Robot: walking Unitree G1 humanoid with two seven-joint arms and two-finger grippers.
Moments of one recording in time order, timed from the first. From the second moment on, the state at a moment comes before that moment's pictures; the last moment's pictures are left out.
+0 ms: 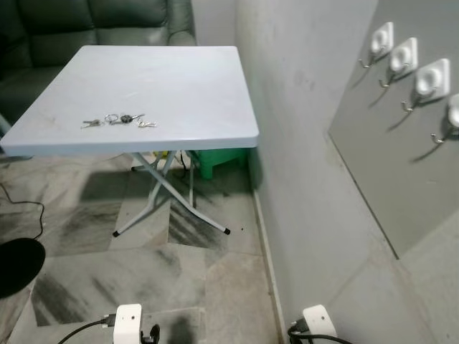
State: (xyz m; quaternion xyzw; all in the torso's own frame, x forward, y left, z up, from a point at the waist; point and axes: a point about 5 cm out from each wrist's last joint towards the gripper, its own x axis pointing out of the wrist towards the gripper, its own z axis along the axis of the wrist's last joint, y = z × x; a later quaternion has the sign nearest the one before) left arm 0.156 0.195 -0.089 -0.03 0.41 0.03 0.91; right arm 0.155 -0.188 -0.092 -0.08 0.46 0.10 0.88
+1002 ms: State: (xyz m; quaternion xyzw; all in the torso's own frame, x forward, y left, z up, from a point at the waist) left arm 0.155 0.191 -0.090 -0.05 0.41 0.04 0.91; right arm 0.153 -0.194 -0.092 -0.06 0.45 0.09 0.88
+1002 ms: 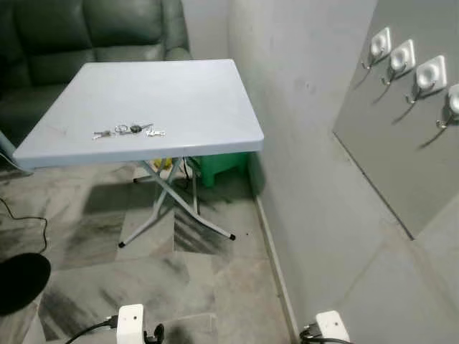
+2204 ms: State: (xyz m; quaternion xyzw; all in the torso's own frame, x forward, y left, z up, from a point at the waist) left arm 0.161 0.198 -0.086 -0.05 0.40 0.05 0.91; right arm 0.157 -0.184 -0.091 -0.05 0.45 0.11 0.88
